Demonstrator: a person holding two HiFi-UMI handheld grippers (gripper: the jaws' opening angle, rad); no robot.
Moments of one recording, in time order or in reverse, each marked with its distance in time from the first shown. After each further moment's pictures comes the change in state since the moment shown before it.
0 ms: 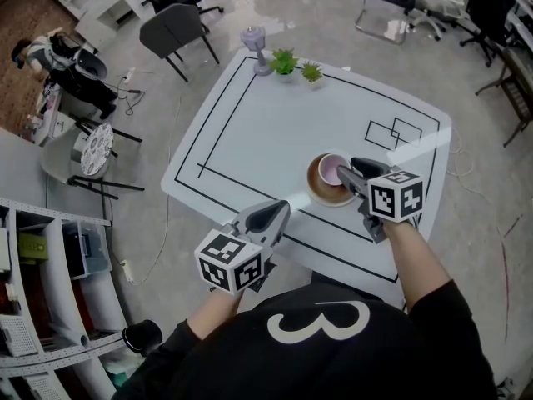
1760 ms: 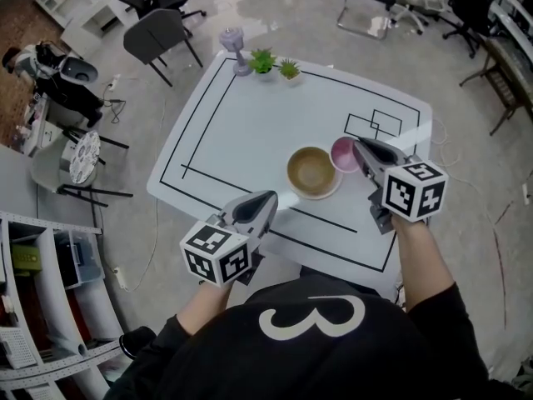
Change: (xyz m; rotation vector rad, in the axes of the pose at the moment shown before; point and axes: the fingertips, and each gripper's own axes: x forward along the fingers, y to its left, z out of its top) left arm 0.007 -0.015 0.011 0.015 -0.008 -0.036; right arm -0.083 -0.012 0.055 -0.038 -0.205 -0.111
